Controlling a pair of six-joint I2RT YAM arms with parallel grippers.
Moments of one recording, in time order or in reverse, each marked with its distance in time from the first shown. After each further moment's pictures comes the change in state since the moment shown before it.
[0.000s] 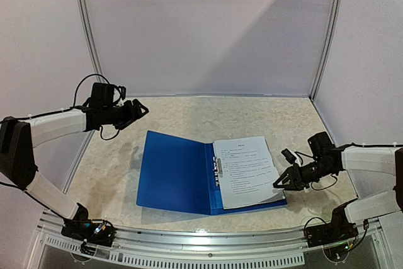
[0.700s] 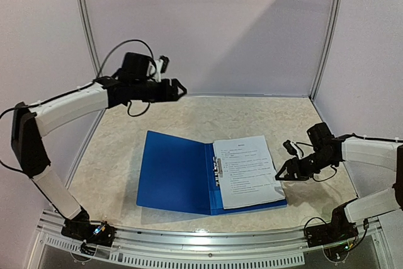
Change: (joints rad) left arm -0.293 0.147 0.467 -0.191 -0.096 0.229; right arm 0.001 0.023 0.109 -0.093 0.231 -0.105
